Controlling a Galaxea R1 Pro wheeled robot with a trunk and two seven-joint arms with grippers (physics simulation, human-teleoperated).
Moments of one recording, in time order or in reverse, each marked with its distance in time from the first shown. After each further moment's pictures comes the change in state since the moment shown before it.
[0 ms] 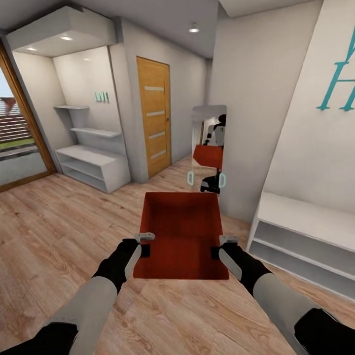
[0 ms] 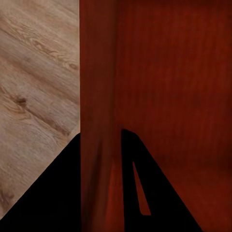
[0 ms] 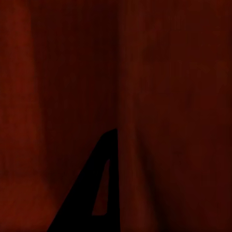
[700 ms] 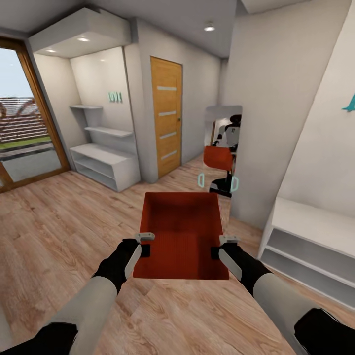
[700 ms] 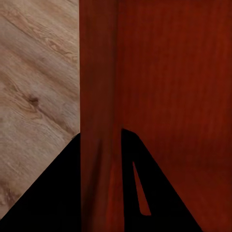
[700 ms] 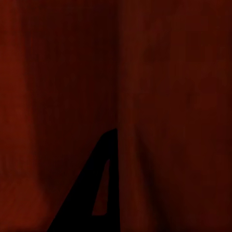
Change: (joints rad) left arm 0.000 0.000 0.000 -0.001 -0.002 -0.001 -0.002; right arm 0.000 0.000 0.001 0.000 -0.001 -0.003 -0.001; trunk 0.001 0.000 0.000
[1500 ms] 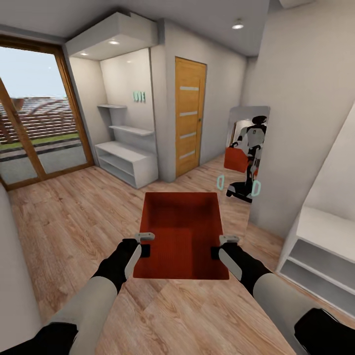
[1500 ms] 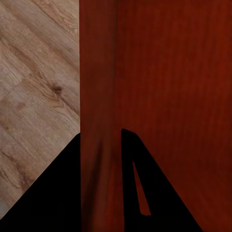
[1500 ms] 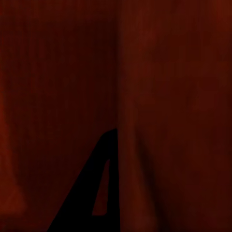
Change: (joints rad) left arm 0.000 0.000 0.000 0.001 0.001 0.000 0.001; right arm 0.000 0.000 -0.001 0.000 0.001 0.002 0.000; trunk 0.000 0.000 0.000
